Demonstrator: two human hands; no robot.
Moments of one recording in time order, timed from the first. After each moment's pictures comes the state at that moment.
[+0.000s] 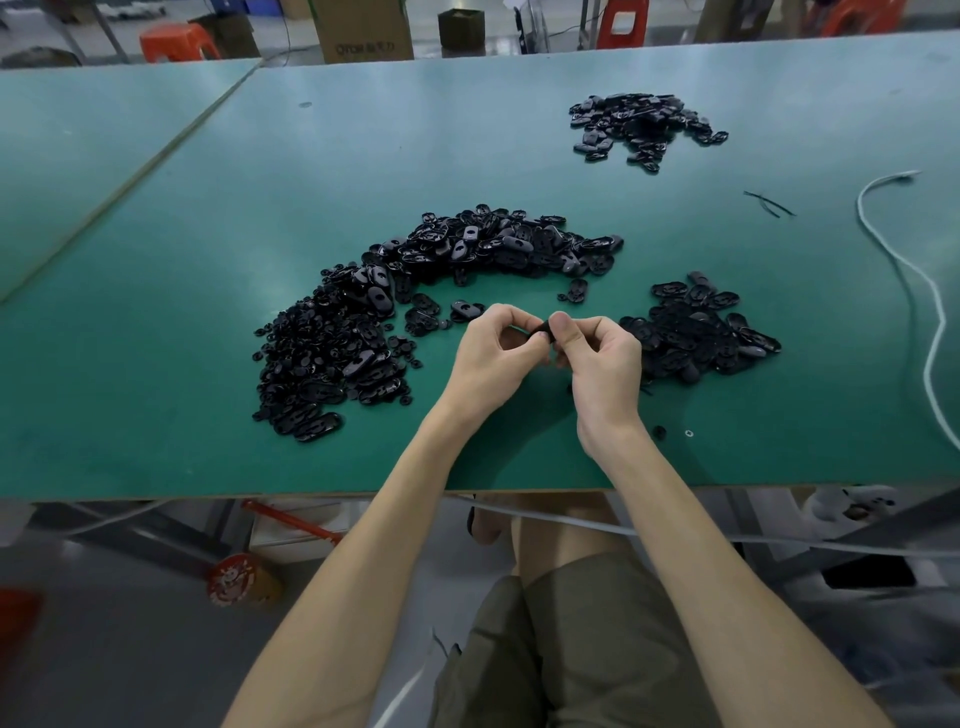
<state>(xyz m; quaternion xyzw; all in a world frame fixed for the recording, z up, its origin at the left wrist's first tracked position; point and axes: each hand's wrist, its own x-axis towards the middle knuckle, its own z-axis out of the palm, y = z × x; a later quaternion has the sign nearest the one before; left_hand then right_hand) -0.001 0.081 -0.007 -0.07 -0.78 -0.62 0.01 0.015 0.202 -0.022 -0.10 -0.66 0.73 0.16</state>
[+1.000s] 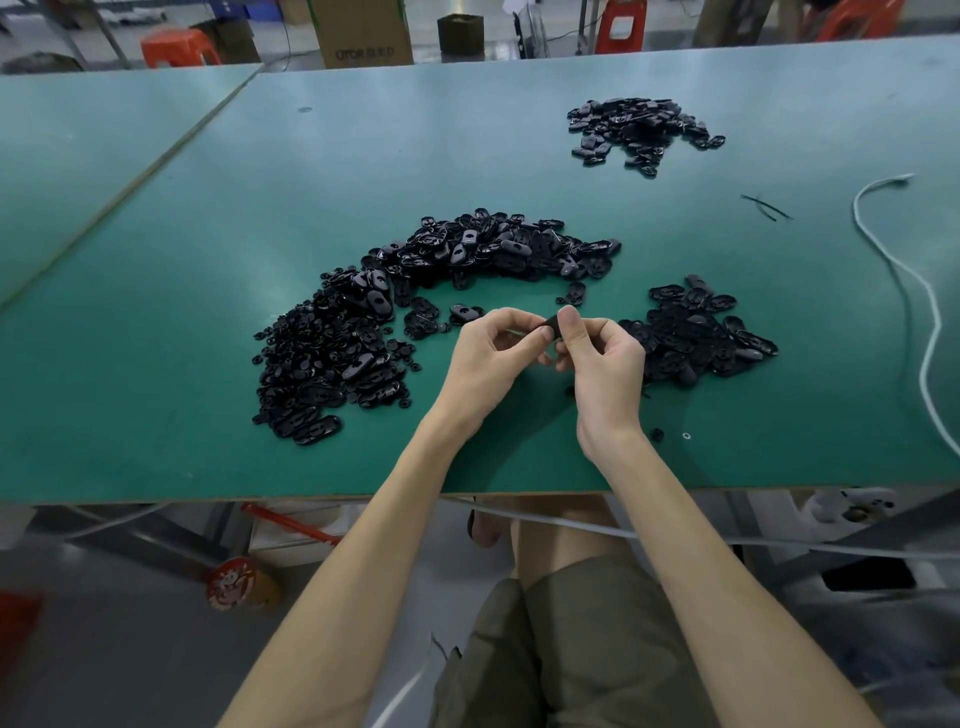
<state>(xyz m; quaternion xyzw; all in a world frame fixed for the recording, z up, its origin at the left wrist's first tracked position) 0.000 0.077 -0.009 -0.09 -0.75 -0.65 0.01 0.022 0.201 -0.015 -0.12 -0.63 0.75 0.17</state>
